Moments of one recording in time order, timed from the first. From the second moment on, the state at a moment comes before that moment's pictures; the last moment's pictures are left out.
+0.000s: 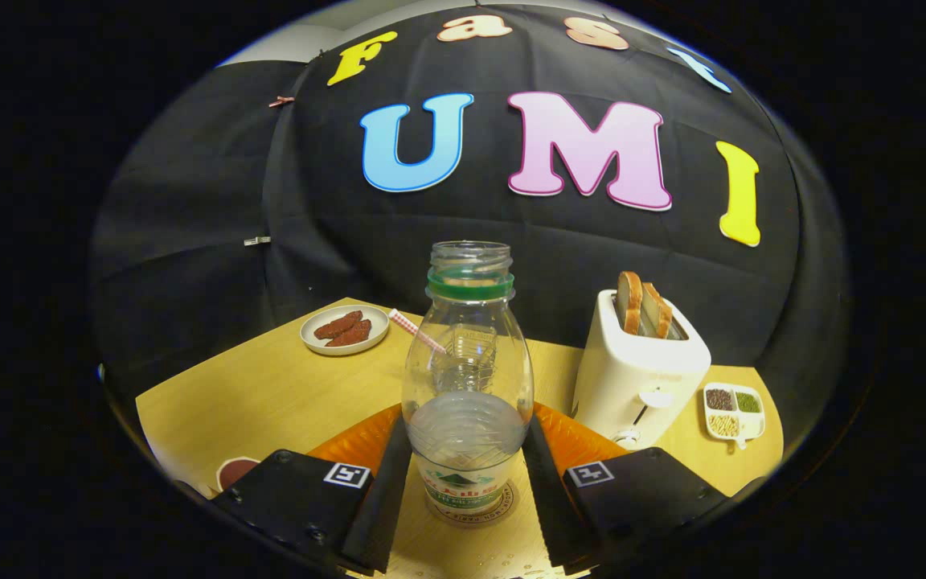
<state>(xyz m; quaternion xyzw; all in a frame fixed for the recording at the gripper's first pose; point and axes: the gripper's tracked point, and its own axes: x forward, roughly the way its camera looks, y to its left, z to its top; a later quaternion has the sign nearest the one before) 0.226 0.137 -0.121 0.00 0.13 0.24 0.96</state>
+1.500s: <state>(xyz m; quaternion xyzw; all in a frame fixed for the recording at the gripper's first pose) 0.198 0.120 -0.121 0.00 0.11 0.23 0.97</state>
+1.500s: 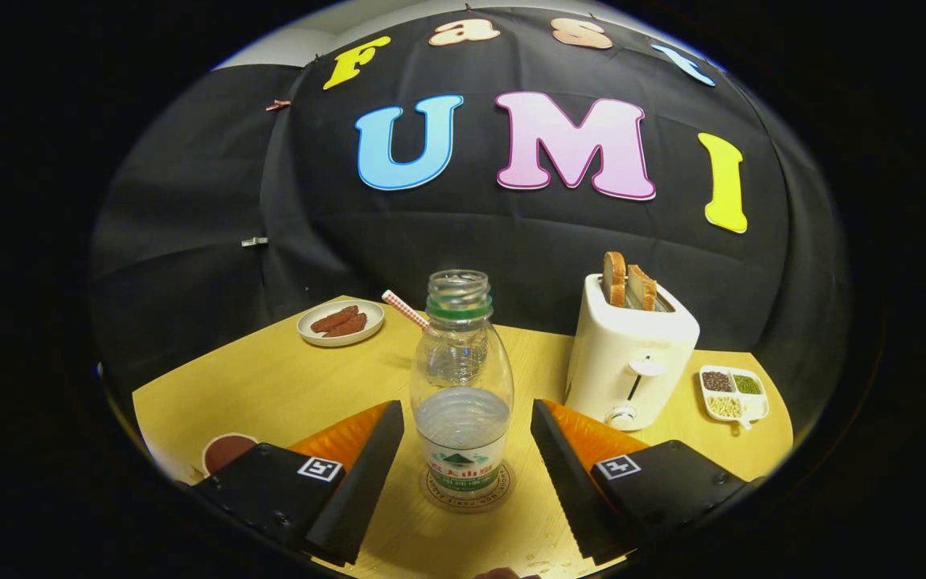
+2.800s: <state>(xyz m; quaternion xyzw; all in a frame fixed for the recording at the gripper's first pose) -0.058 -0.094 0.071 0.03 0.05 -0.01 1.00</state>
